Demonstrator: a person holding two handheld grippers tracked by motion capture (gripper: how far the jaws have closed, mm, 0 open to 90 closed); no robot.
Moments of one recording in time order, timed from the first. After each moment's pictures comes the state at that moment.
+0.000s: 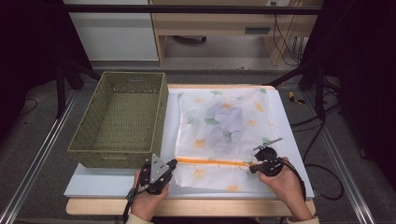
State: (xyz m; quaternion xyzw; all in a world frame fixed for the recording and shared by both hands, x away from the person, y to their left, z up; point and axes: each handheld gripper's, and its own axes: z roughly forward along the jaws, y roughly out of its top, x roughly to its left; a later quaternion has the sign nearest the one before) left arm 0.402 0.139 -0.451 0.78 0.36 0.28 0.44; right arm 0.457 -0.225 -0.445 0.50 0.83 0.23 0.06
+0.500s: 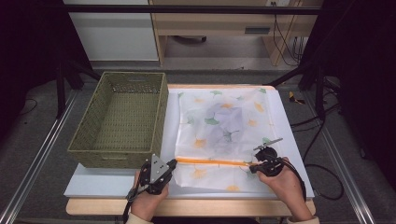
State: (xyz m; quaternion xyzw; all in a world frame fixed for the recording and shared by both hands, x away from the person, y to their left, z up) left arm 0.402 0.140 -0.452 0.78 0.36 0.28 0.44; right arm 0.457 -0.225 -0.444 0.50 0.83 0.23 0.06
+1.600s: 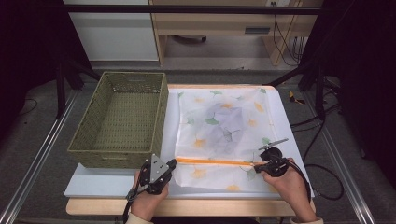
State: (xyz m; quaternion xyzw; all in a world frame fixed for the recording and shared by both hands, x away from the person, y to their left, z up) left arm 0.402 0.140 -0.452 0.78 0.36 0.28 0.44; right arm 0.454 -0.238 -0.442 0.52 0.82 0.23 0.07
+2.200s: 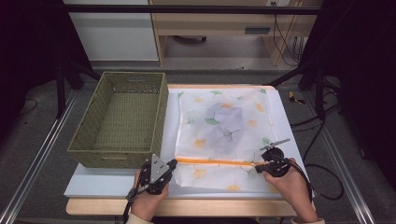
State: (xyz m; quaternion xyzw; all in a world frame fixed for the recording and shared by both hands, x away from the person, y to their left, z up) left arm 0.402 0.139 -0.452 0.78 0.36 0.28 0.44; right arm 0.453 -0.242 -0.442 0.52 0.82 0.23 0.07
